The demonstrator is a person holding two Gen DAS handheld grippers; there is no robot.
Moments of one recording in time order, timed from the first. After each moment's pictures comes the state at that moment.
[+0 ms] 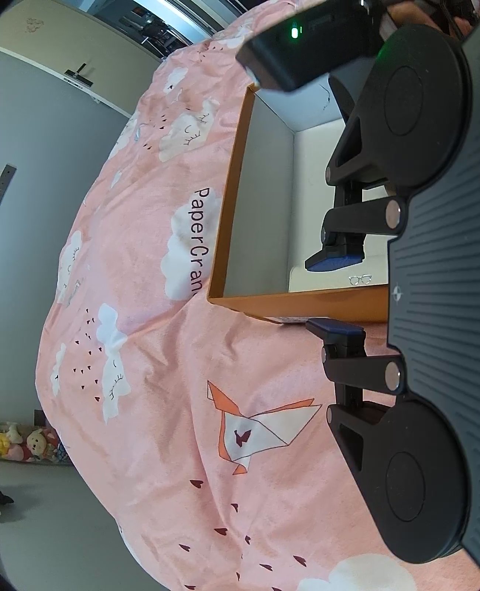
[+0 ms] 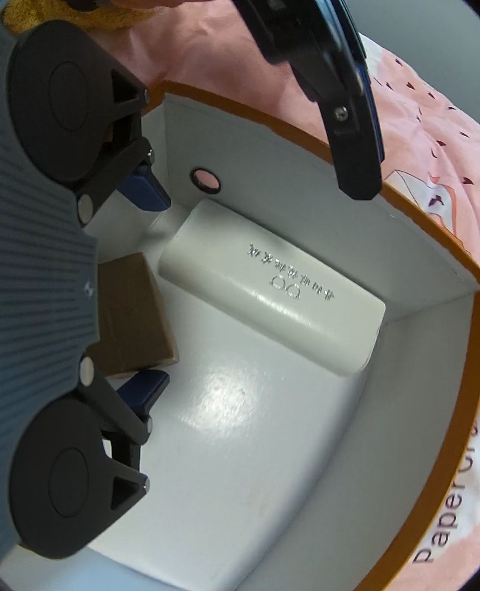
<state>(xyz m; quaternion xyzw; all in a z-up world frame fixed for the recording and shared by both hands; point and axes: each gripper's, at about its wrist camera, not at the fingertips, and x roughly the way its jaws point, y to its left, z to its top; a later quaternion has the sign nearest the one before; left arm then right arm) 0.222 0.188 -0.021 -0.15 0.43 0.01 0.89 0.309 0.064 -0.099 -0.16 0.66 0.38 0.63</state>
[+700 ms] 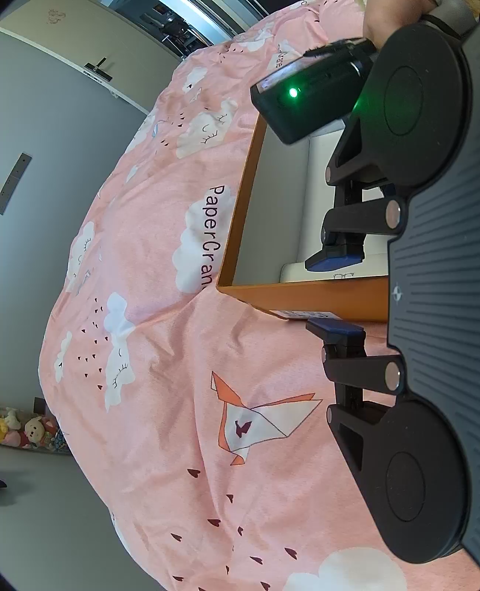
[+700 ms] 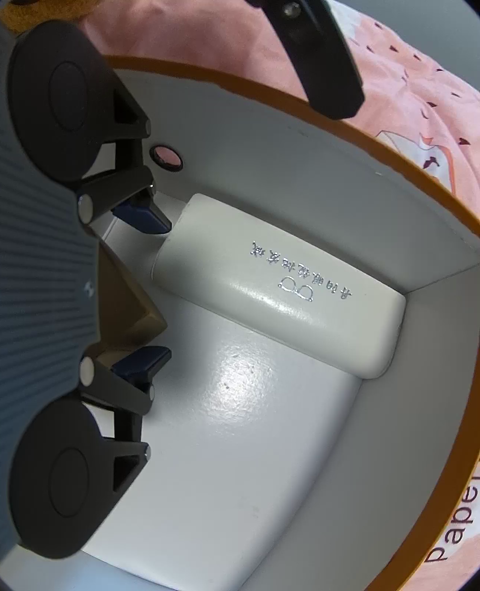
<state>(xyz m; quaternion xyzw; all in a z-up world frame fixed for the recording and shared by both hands) 0.210 0.196 -0.014 -0.17 0.42 0.02 0.89 0.330 0.081 -0.113 -0.15 0.67 0.34 0.64</state>
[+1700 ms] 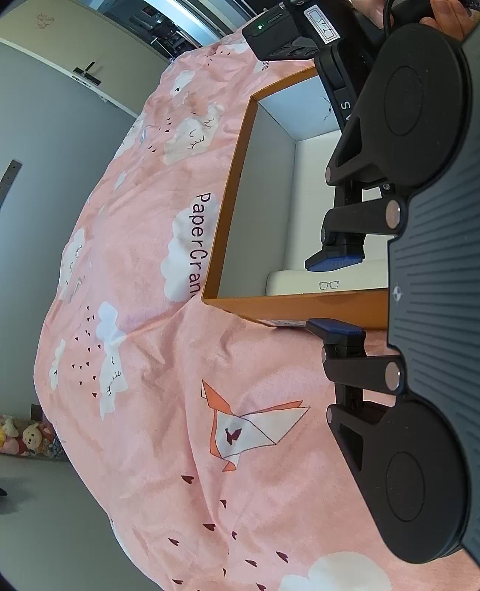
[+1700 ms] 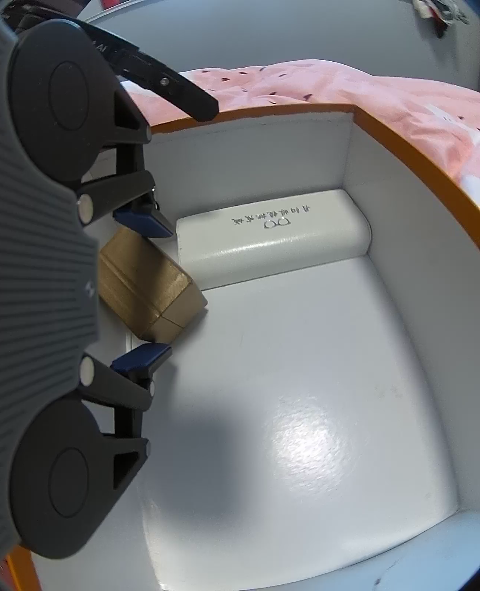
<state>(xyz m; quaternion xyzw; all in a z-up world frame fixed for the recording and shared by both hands) 0.206 0.184 -0.015 -0.16 0.43 0.02 0.89 0.344 -0.026 -0.111 0.17 0.74 0.22 0.61</state>
